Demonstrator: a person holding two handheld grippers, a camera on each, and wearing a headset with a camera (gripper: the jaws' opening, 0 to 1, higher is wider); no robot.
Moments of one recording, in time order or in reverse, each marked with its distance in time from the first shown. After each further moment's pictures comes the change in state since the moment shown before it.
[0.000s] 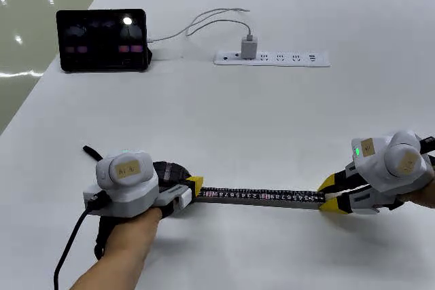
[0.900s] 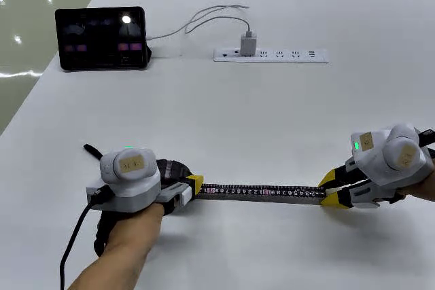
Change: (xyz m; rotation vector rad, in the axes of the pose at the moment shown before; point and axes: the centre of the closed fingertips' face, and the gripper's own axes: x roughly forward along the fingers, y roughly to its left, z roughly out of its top) left arm 0.000 0.001 -0.003 0.031 0.039 0.012; right arm 0.000 0.000 -0.001 0.003 0.011 0.002
